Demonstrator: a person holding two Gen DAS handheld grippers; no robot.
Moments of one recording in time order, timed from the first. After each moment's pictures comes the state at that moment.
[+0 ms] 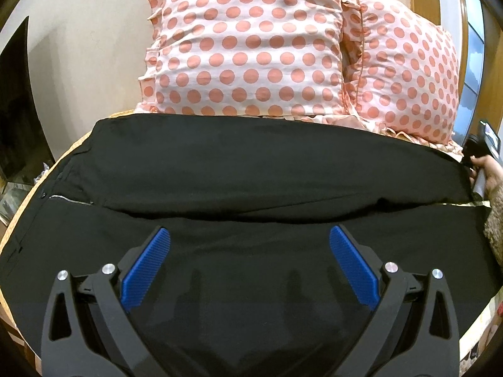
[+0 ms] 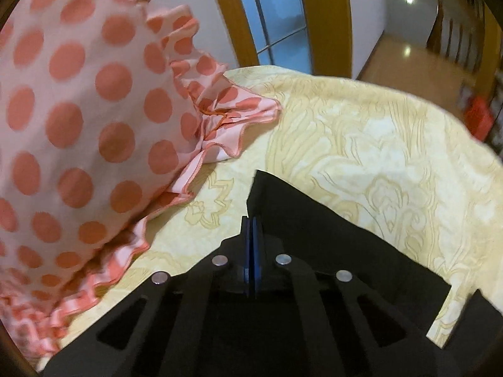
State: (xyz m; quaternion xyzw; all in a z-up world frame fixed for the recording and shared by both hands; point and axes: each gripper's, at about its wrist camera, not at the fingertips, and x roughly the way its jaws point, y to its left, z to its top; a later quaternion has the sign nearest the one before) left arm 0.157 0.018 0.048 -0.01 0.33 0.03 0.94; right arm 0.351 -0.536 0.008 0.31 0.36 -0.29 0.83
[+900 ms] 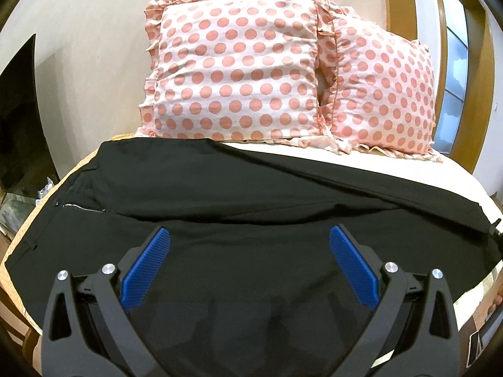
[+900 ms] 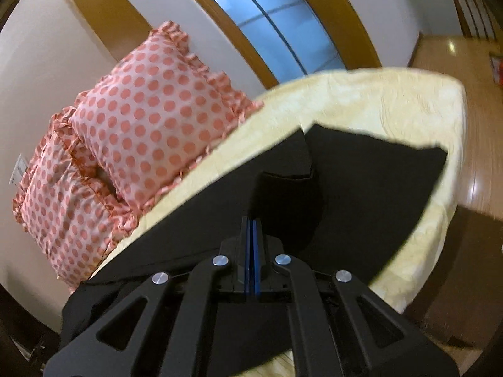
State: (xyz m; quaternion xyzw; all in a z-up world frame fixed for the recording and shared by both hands) left arm 0.106 -0.008 0.078 -0.01 0.29 0.01 0.96; right arm 0.049 -0.461 0.002 0.37 0.20 -0.14 0.90
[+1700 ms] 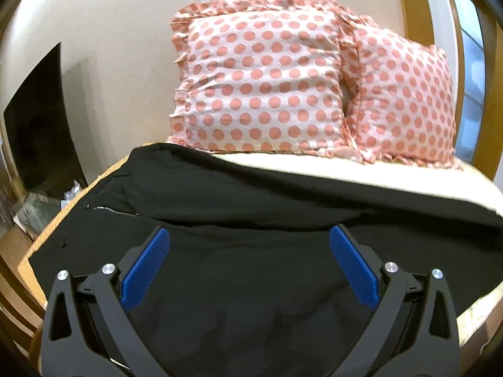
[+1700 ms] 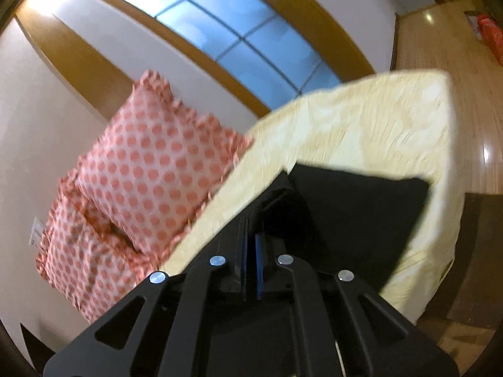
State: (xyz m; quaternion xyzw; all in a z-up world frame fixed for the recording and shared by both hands) left arm 0.088 0.007 0.087 -0.01 0.26 0.07 0.96; right arm 0.024 -0.509 0.005 0.45 0.11 -0.15 0.87
